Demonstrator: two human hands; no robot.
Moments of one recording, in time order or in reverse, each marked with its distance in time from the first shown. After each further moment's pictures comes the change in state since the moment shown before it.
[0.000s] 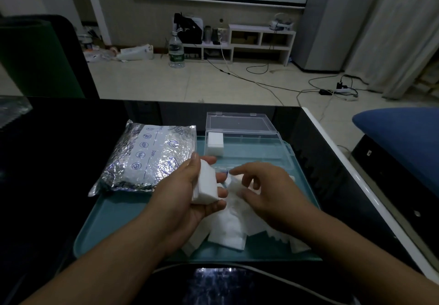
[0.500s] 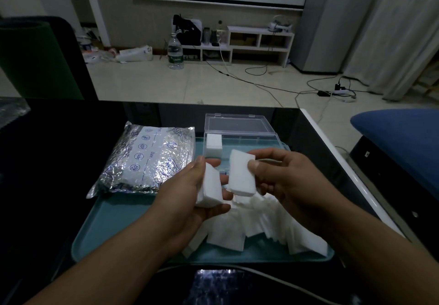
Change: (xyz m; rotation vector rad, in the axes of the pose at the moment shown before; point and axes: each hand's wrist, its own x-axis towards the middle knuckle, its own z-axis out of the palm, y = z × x) left_hand -0.002 -0.001 0.007 0.065 0.008 0.011; right_hand -0.008 -0.005 -0.032 1.029 0.025 0.316
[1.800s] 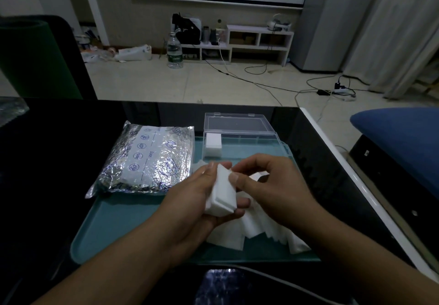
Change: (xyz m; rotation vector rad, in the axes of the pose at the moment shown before) left_hand -0.005 -0.006 0.005 -0.076 -0.147 -0.070; right_hand 0.005 0.018 0.017 -0.519 0.116 -0.268
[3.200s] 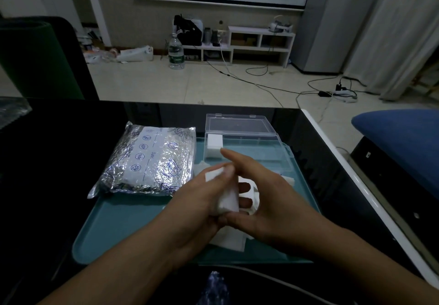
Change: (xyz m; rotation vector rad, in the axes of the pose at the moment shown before) left_hand 0.005 -0.006 -0.004 -0.025 -0.151 0.004; right_hand -0.018 -0.010 -0.003 -0.054 -0.322 -0.256
